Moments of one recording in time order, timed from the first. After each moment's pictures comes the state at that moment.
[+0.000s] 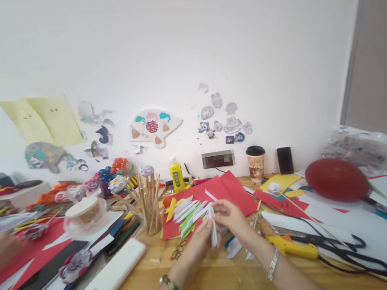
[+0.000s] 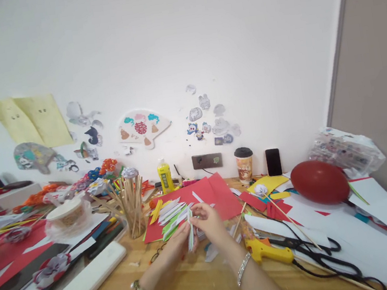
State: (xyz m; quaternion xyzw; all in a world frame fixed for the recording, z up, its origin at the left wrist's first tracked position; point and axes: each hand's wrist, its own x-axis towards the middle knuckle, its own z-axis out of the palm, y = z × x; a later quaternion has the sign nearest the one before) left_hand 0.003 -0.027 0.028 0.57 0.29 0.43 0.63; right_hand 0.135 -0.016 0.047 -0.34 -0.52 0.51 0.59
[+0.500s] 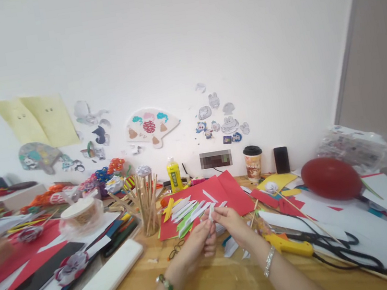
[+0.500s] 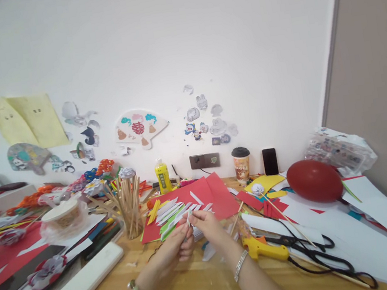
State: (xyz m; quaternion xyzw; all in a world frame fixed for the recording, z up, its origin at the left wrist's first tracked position) left_hand 0.003 -0.032 0.039 0.51 0.26 0.35 0.74; right_hand 0.139 -0.025 0.048 -0.29 -0.59 0.53 0.54
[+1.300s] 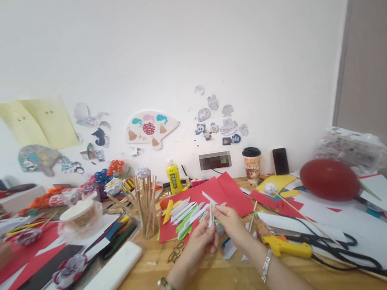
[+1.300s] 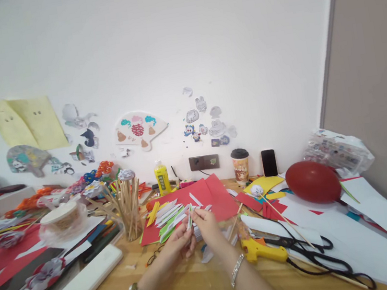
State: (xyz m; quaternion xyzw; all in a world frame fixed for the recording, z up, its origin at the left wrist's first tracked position) left_hand 0.008 -0.018 0.017 0.59 0.26 0.41 0.64; right_hand 0.133 -0.019 0.047 -0.36 -0.56 0.45 0.59
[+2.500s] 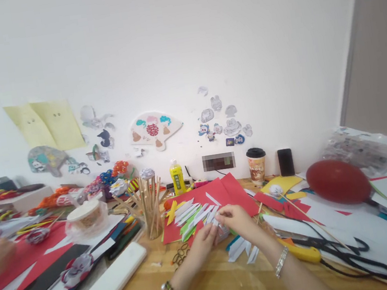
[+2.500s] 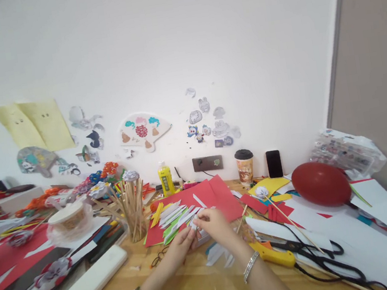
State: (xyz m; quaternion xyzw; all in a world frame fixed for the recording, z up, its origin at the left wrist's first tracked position) left_hand 0.003 -0.010 0.018 0.71 0.36 0.39 0.47; right_hand 0.152 -0.018 0.063 -0.40 -0.69 0.38 0.48
